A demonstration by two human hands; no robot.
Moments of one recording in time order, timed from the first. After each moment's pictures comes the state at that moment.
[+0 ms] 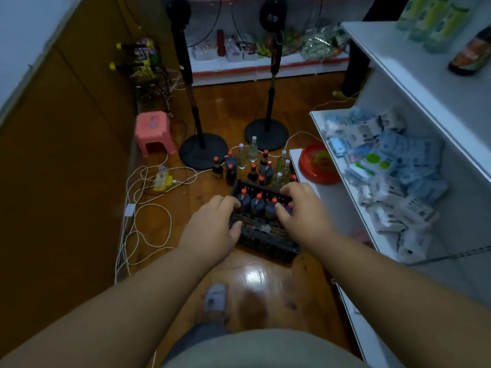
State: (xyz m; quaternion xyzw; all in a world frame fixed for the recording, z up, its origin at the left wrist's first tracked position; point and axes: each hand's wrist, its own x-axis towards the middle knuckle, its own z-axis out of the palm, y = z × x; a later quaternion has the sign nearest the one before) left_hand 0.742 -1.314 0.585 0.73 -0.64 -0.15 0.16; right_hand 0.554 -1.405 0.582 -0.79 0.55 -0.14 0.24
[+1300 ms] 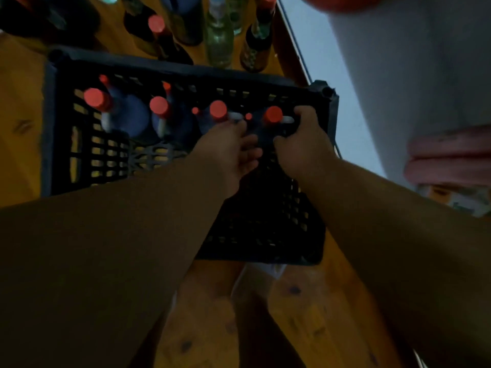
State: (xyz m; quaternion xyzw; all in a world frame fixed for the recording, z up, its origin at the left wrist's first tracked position) left_hand 0.633 -1.725 -0.025 0.65 0.00 -0.71 0.27; right_hand 0.500 -1.732 -0.021 -0.50 0.76 -0.03 0.41
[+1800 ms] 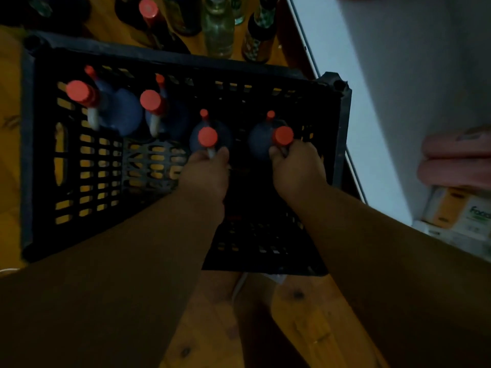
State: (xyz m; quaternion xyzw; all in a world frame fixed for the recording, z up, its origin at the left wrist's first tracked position) left_hand 0.646 -1.692 -0.056 0.78 -0.10 -0.58 0.21; right_hand 0.505 -1.708 -0.066 -0.52 0.76 0.03 0.39
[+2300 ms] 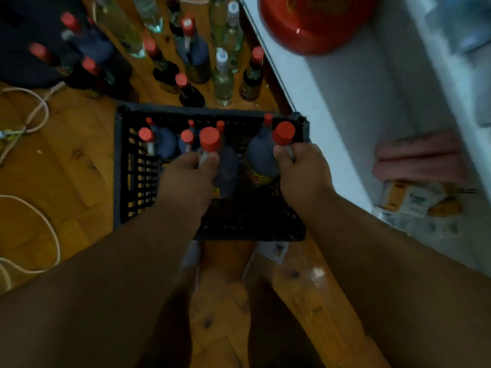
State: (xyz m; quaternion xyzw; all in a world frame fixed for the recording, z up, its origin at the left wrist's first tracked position) left_hand 0.688 -1.675 0.122 0.78 -0.29 -0.51 0.22; right_hand 0.513 -1.690 0.105 -0.51 0.75 -0.14 0.38
